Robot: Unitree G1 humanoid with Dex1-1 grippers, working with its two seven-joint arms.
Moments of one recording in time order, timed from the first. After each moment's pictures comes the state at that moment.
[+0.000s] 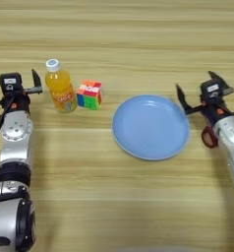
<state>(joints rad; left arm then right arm) -0.48 0.29 0.27 0.80 0.03 -0.38 0.17 -0.34 -0.26 -0.04 0.44 -0.03 -0.23 0.18</state>
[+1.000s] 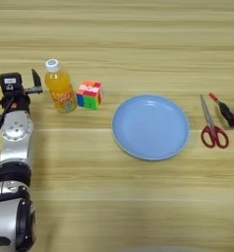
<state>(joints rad) -0.48 0.29 0.27 0.80 0.03 -0.38 0.17 -0.38 -0.44 -0.16 0.71 0.10 -0.11 0.40</state>
